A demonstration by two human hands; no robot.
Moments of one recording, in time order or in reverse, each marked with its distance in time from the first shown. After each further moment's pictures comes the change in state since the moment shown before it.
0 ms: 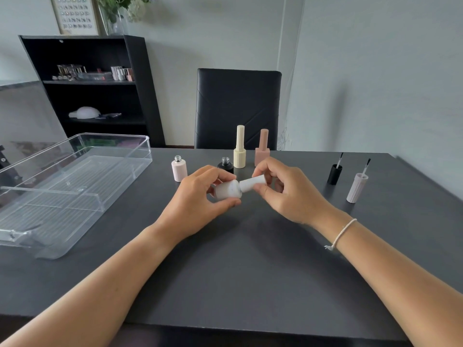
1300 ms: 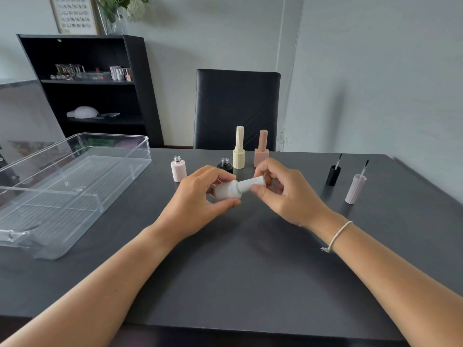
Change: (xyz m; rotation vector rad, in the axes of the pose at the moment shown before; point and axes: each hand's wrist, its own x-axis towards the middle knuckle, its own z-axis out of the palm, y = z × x) left_hand 0.000 0.003 -0.001 0.002 -0.007 -0.008; right_hand -0.002 0.002 0.003 0.045 0.028 -0.010
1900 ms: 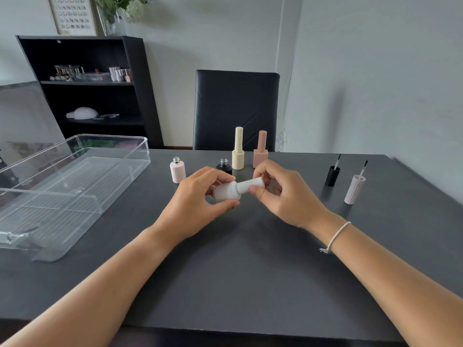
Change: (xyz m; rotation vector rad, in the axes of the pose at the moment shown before) left_hand 0.000 0.000 0.001 -0.007 0.000 0.007; right_hand 0.000 -0.001 0.001 -0.013 0.009 -0.005
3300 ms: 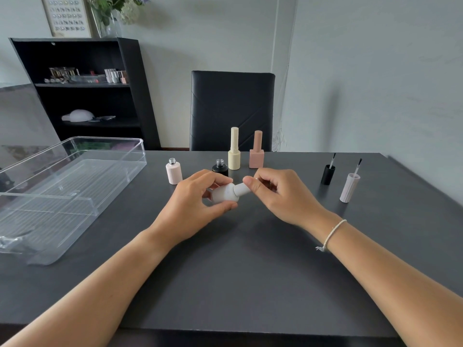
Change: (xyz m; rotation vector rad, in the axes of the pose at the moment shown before) left_hand 0.000 0.000 0.002 -0.030 -0.031 -0.011; right_hand 0.000 -0.005 0.001 -0.027 0.043 0.034
